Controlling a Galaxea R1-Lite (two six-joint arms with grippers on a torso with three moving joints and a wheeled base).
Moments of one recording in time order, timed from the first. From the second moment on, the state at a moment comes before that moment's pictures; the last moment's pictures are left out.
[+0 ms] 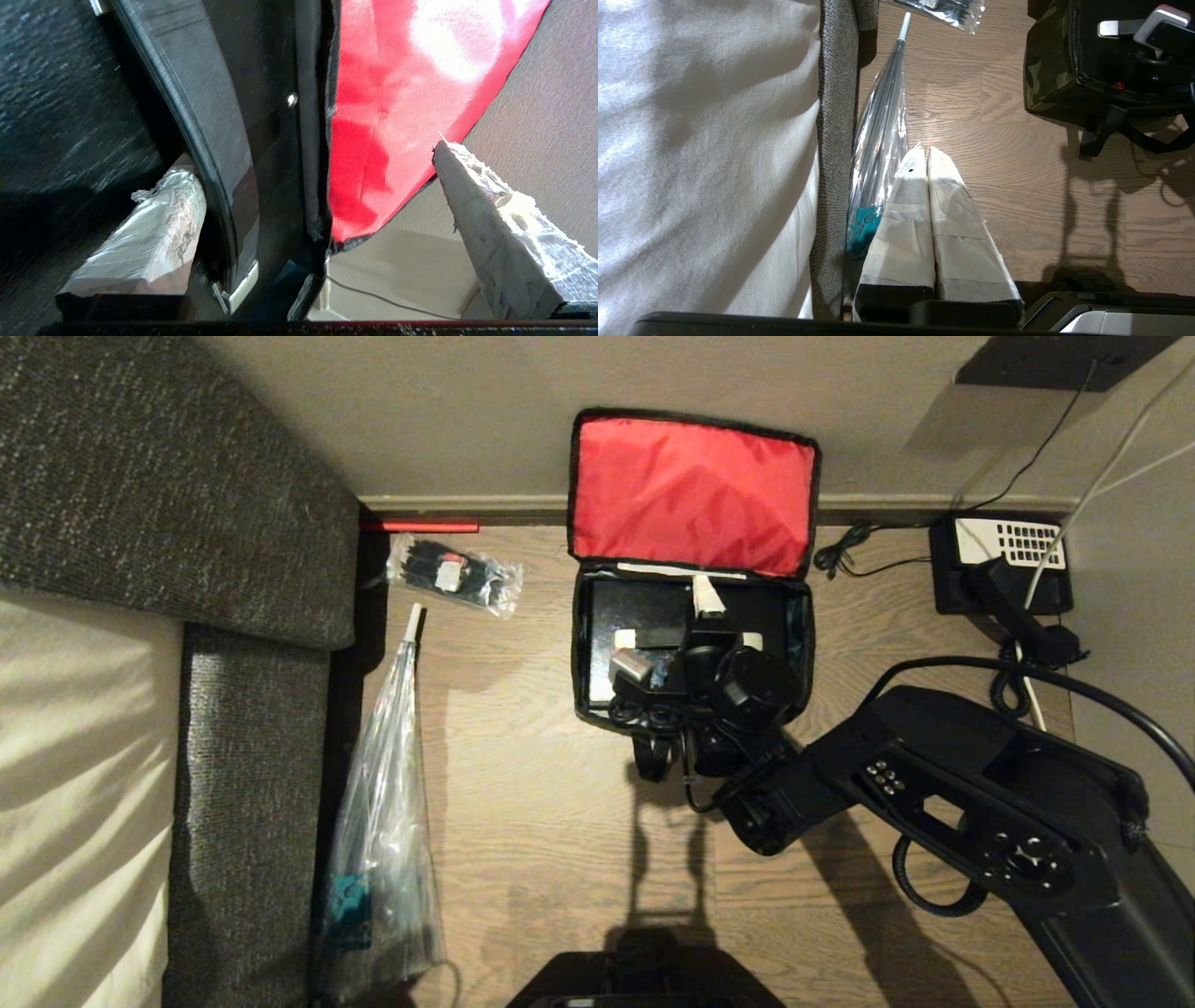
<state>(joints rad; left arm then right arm) 0.00 0.00 0.00 -0.13 -0.01 -0.01 0.59 2.51 -1.46 -1.50 -0.52 -1.75</state>
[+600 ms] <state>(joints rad) 0.00 0.00 0.00 -0.13 -0.01 -0.01 0.56 2.54 -1.51 -1.51 -0.52 -1.74</state>
